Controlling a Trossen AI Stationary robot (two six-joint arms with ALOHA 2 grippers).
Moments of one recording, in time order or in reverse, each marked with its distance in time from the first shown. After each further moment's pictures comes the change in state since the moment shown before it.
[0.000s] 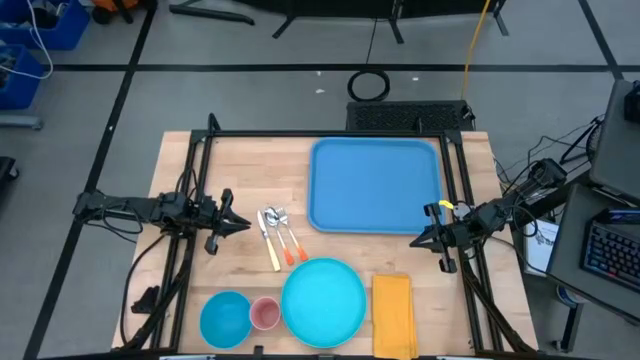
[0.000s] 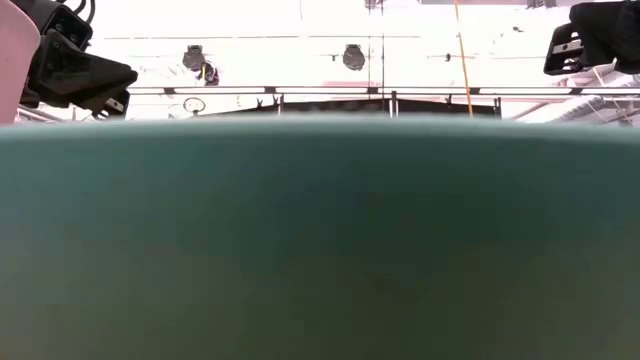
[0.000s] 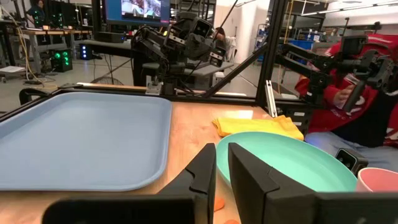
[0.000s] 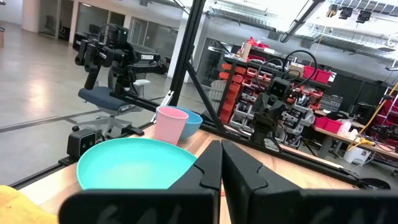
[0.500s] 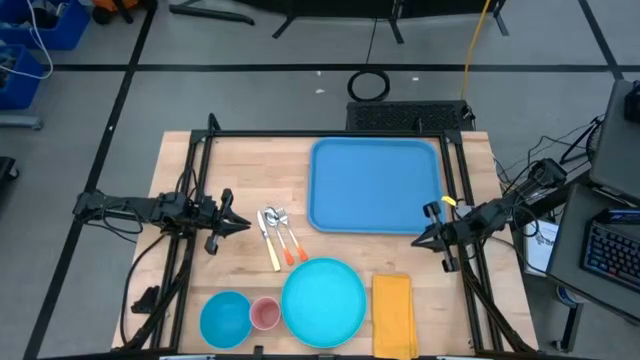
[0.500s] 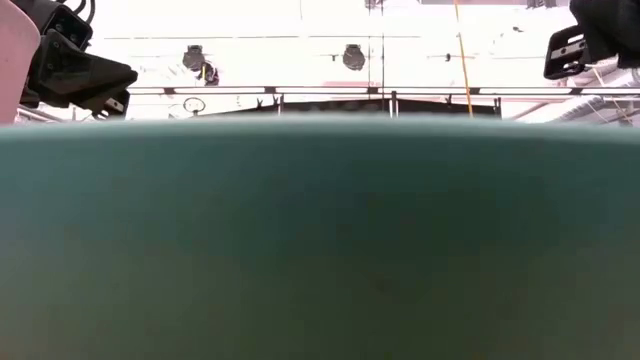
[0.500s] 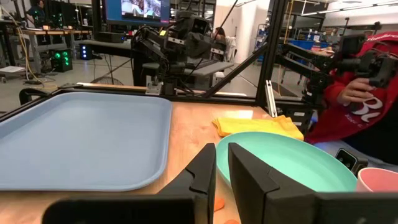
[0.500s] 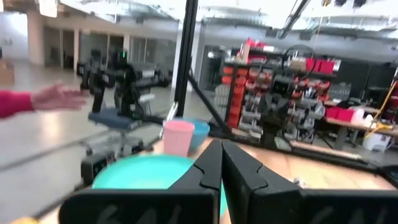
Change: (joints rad) left arm 0.000 0.000 0.000 0.000 0.000 0.000; right arm 0.000 0.000 0.000 0.055 -0.002 0.133
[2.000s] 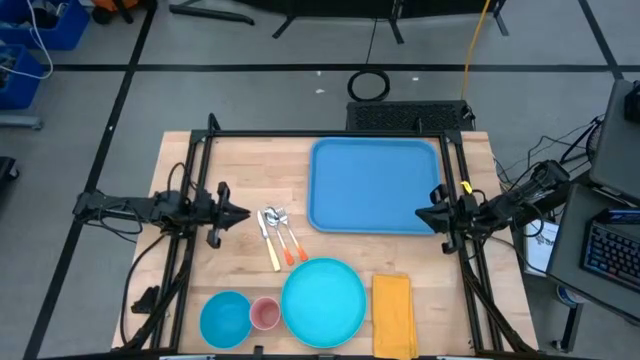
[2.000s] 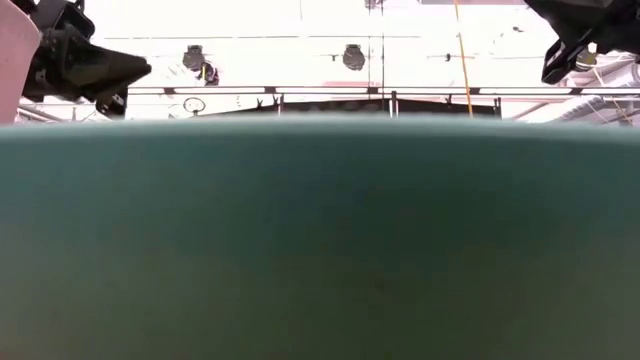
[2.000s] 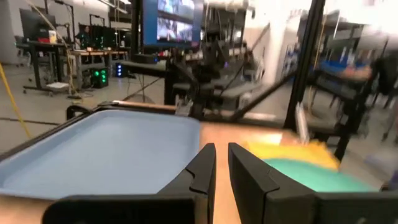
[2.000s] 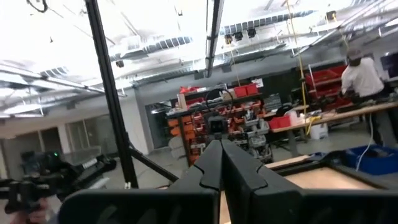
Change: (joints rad) left arm 0.000 0.000 0.000 0.100 -0.140 -0.033; right arm -0.037 0.014 0.000 0.270 0.286 0.195
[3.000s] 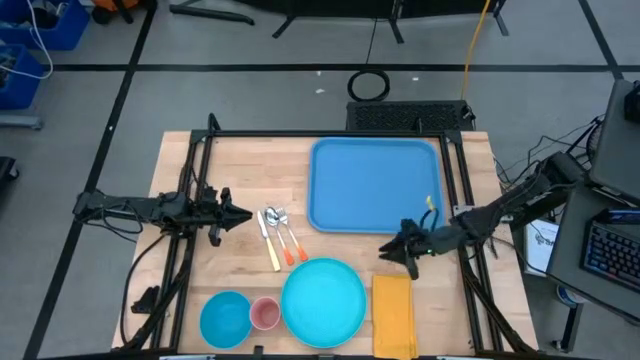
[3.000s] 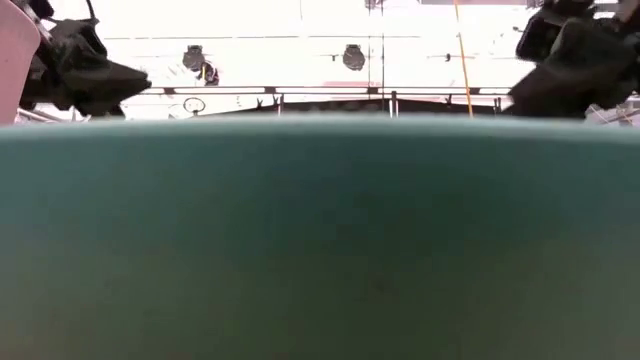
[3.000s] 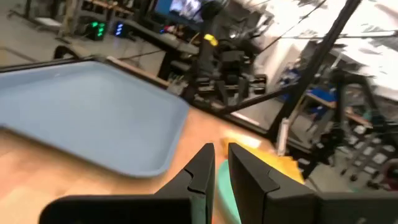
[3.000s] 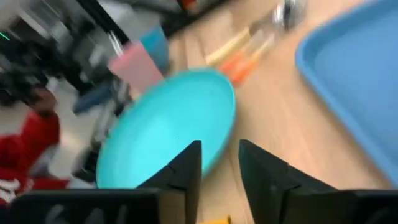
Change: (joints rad) left arm -0.001 0.006 0.000 -0.094 -0.026 -0.291; right arm -0.062 0.785 0.261 -0.311 -0.270 0.711
